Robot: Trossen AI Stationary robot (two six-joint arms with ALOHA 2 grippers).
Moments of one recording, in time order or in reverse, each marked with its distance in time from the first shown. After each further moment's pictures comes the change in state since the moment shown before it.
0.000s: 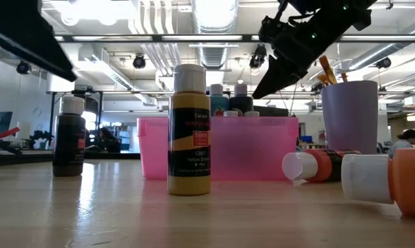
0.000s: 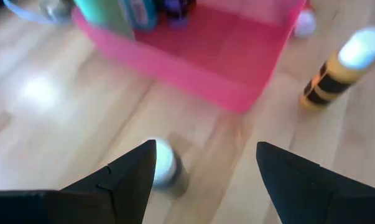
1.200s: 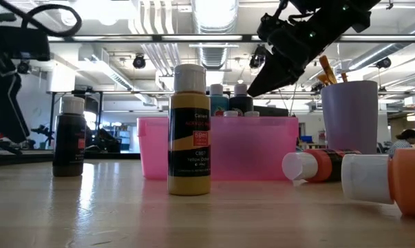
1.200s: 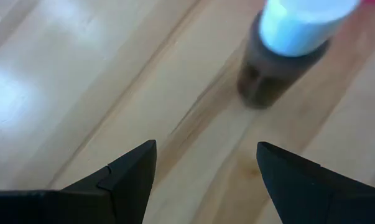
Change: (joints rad) left arm -0.011 -0.004 -0.193 -0.099 0.210 -0.259; right arm 0.002 0.000 -0.016 0.079 -0.003 0.019
